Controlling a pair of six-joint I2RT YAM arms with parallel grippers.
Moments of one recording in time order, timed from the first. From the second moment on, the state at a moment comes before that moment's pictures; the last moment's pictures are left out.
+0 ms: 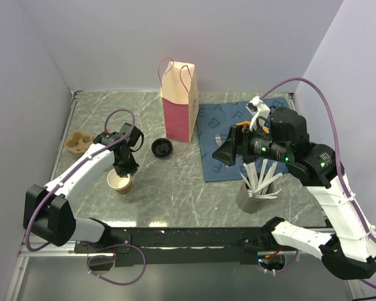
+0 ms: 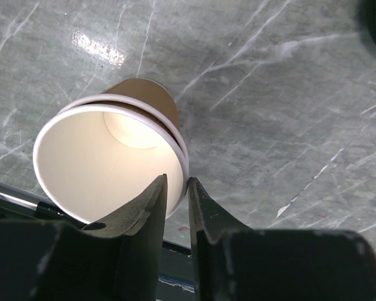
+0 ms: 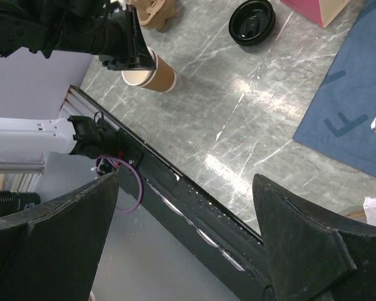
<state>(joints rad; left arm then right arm) -0.43 1.35 1.09 -1.06 -0.26 -0.88 0.59 1.01 1.52 -1.01 -0.27 0.45</state>
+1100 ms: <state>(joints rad) -0.43 1.40 1.12 -1.09 -0.32 -0.83 0.59 1.04 1.52 -1.00 -0.27 0.46</state>
